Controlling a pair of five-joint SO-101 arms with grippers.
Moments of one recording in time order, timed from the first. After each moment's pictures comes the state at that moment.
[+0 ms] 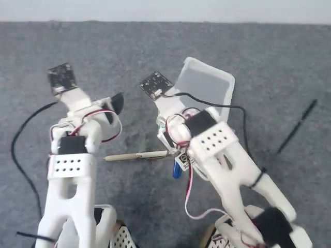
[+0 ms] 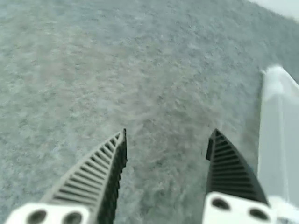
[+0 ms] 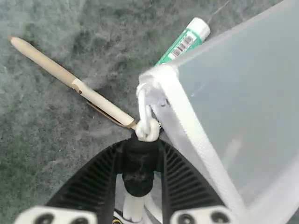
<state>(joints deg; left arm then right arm) -7.7 -41.0 55.2 42.9 20.4 -36.1 -20.1 25.1 69.8 9.1</state>
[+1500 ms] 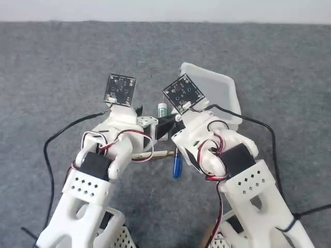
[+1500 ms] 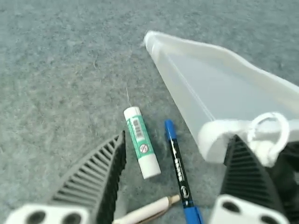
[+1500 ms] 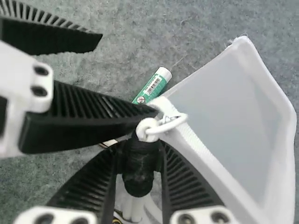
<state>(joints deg) 13.6 -52.9 58.6 45.6 12.6 -32.9 -45.5 37.6 64.2 9.5</state>
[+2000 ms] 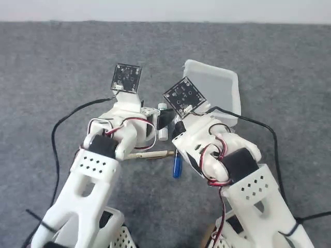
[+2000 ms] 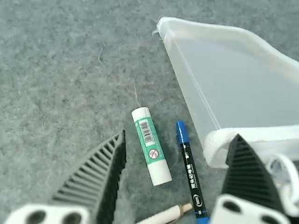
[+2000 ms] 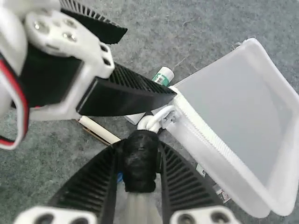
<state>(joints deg) 11.8 -38.1 53.8 41.8 11.0 -33.8 -48.4 37.7 65.8 9.5</state>
